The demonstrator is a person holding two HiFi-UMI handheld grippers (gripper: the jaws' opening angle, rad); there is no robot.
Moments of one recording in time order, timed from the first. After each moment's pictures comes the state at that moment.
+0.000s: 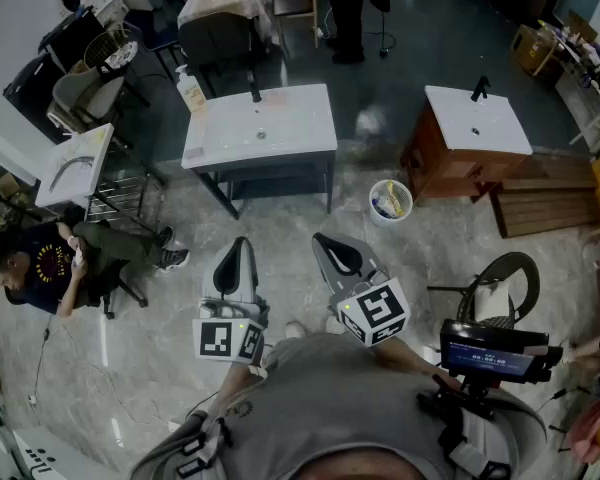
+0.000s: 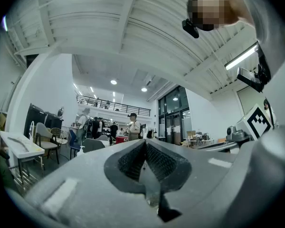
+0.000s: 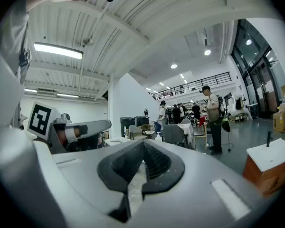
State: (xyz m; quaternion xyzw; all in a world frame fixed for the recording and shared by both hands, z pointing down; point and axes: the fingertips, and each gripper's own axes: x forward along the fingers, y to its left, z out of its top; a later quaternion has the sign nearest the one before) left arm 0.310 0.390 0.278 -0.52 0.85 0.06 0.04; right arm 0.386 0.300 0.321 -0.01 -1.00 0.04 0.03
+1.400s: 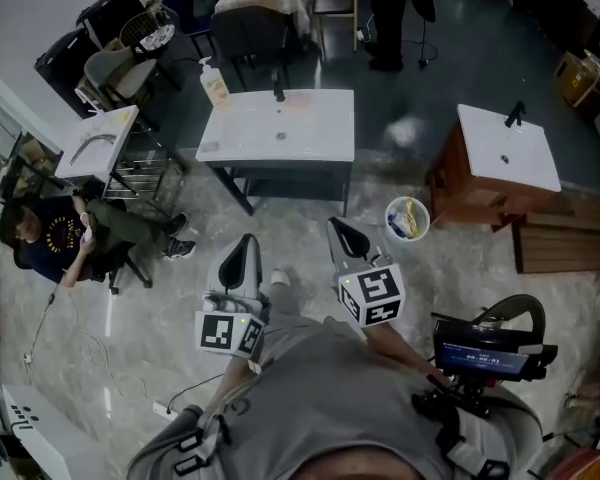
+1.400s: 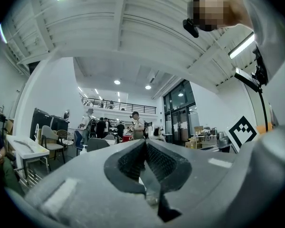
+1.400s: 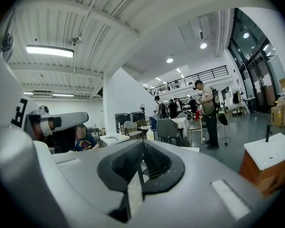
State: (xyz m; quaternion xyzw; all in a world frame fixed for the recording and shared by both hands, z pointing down) left arm 0.313 0.319 0.303 -0.49 0.87 0.04 0.03; right arm 0.360 0.186 0.371 0.02 -1.00 0.06 0.07
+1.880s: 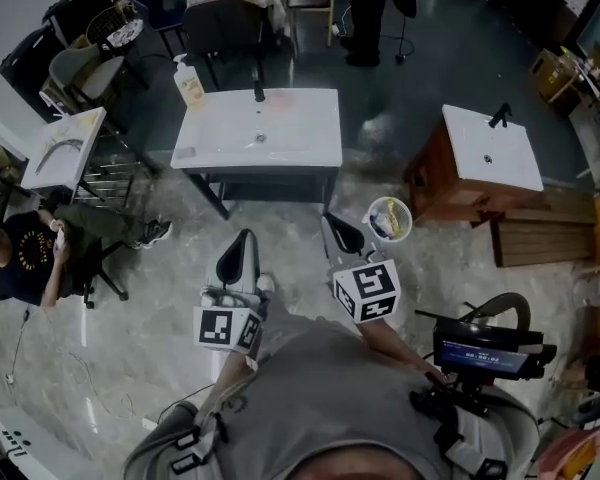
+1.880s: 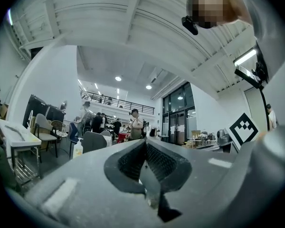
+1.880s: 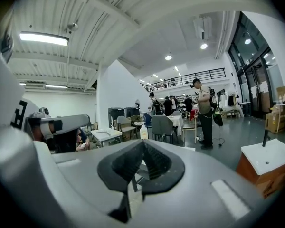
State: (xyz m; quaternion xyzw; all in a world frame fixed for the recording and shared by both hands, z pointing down) left arm 0.223 0.292 0.348 -0.51 0.85 0.08 0.01; right arm 0.281 0.164 0.400 0.05 -0.99 0.04 0.09
